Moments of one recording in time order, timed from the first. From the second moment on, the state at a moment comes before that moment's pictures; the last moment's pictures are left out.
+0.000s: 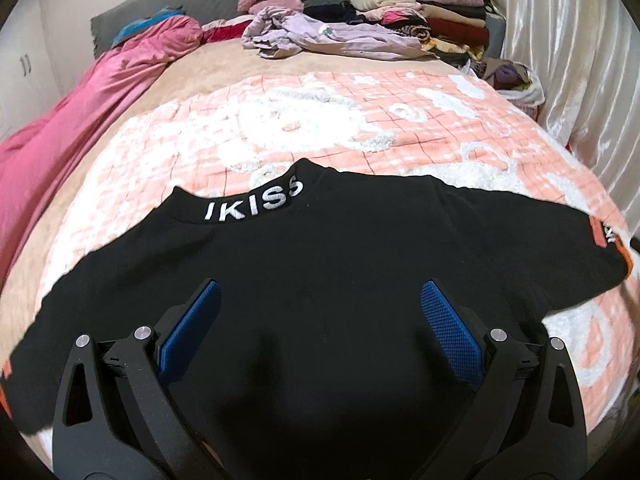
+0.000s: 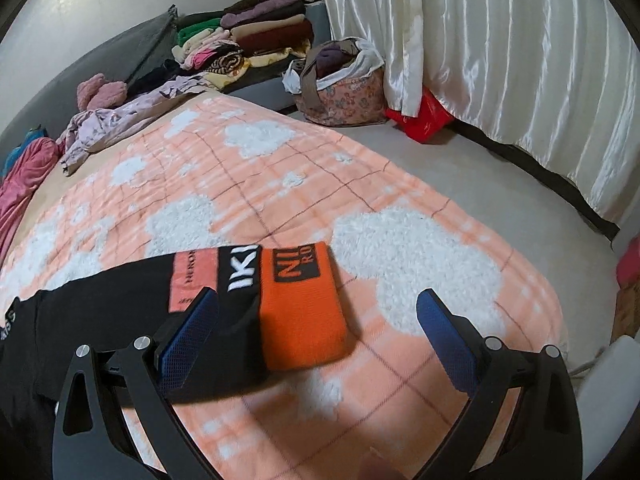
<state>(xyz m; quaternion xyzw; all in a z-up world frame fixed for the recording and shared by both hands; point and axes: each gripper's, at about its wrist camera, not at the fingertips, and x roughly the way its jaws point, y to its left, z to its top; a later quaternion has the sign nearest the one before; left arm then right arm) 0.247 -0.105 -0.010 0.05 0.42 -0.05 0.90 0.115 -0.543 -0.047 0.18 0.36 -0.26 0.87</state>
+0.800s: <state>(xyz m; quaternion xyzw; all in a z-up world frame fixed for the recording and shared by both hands) 0.261 -0.070 -0.043 0.01 0.43 -0.04 0.90 0.117 -0.535 -0.046 0.26 0.35 -0.17 0.89</state>
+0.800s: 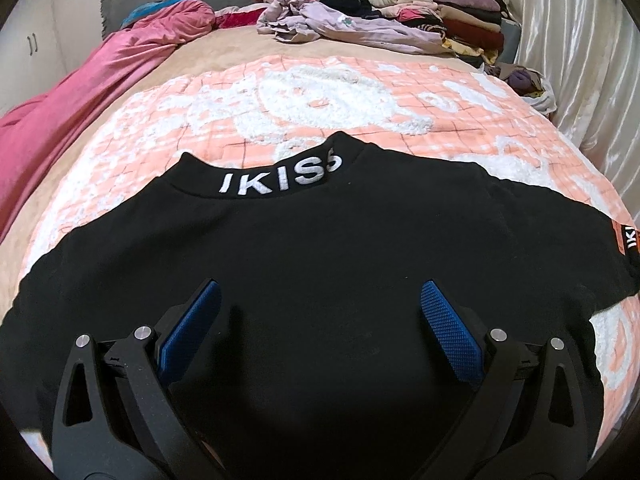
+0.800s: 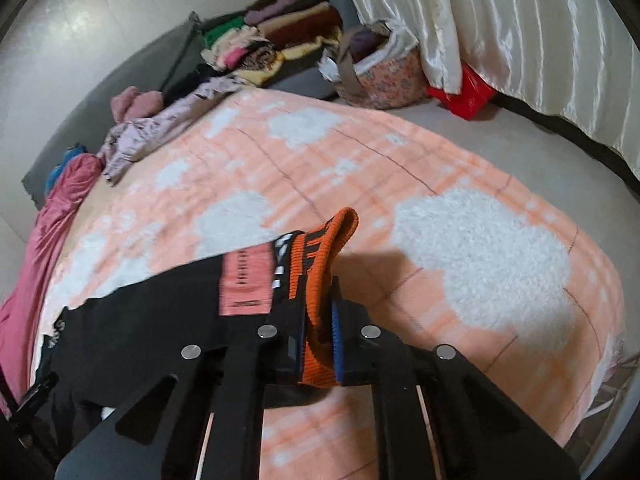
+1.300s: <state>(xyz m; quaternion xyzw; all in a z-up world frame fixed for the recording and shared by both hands) 0.253 -0.023 -0.039 -0.04 0.43 -0.03 0.90 0.144 -0.411 0.022 0.19 0.32 -0.07 0.93</state>
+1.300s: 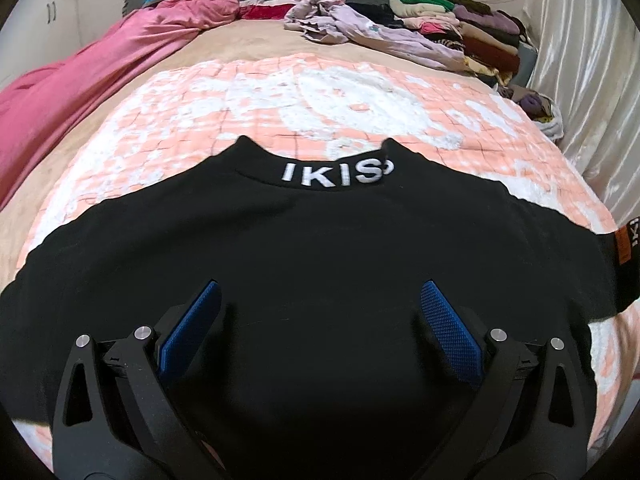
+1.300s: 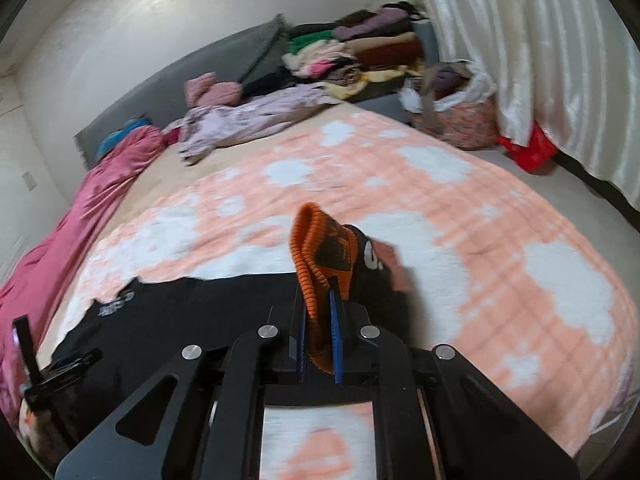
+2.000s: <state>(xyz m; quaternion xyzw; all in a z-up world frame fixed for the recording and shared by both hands) 0.249 0.029 -0.033 -0.09 0.44 -0.01 0.90 0.217 -0.208 0.036 0.15 0.34 0.12 0.92</state>
